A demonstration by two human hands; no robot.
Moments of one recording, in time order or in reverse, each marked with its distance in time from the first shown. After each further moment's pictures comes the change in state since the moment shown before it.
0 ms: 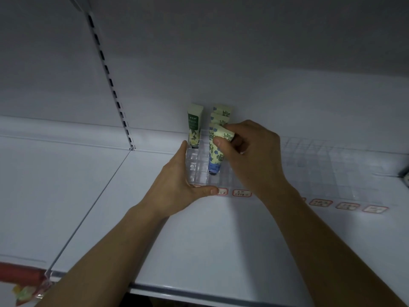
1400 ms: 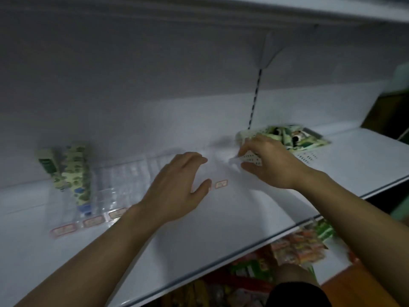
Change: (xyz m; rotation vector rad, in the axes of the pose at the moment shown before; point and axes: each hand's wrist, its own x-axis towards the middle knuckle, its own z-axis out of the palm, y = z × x) left_hand 0.020 0.180 0.148 0.325 -0.163 0.661; right_hand -0.084 0.089 -0.299 -0.646 -0.369 0.374
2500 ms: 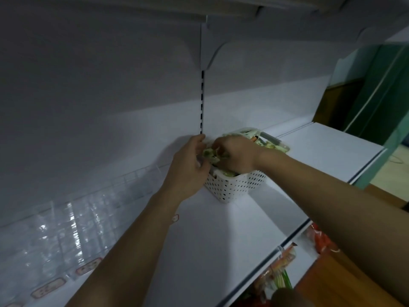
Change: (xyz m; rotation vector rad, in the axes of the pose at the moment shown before) left_hand 0.172 0.039 0.116 -0.636 -0.023 -0.170; right_hand 0.078 0.103 -0.003 -0.080 -0.259 0.153
